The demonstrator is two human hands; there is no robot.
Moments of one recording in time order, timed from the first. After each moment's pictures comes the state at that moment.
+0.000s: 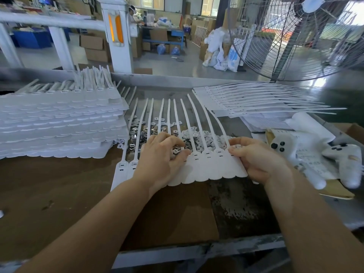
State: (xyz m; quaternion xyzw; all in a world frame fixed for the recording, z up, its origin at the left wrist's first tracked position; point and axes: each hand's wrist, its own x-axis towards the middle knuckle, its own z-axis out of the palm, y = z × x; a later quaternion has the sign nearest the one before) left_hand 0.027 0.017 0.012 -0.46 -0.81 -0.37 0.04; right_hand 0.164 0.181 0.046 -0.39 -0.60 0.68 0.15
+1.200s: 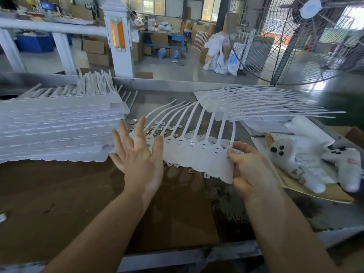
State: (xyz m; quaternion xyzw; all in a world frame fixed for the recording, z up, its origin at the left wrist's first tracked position) left_hand 0.040 0.000 0.023 -0.24 -0.83 -0.51 0.05; right_hand 0.154 0.139 0.044 -0.40 -0.44 0.73 0.33
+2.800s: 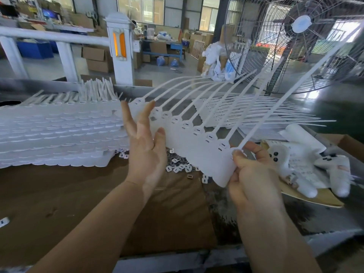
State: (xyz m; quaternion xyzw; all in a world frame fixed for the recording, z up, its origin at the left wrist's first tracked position) left_hand 0.043 0.002 0.057 -0.37 -0.69 -0.61 0.11; right_hand 0.168 0.089 0.080 -0.35 -0.38 0.72 0.46
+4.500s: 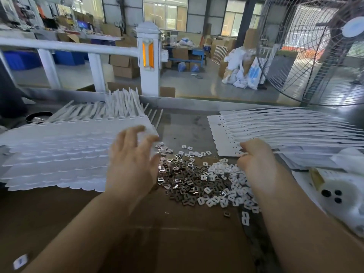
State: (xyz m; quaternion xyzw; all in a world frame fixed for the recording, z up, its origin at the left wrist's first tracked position) left_hand -0.059 -0.031 0.046 -0.35 -0.87 -0.25 0.24; right_hand 0.031 0.197 0.073 -0.53 -0.59 0.56 0.26
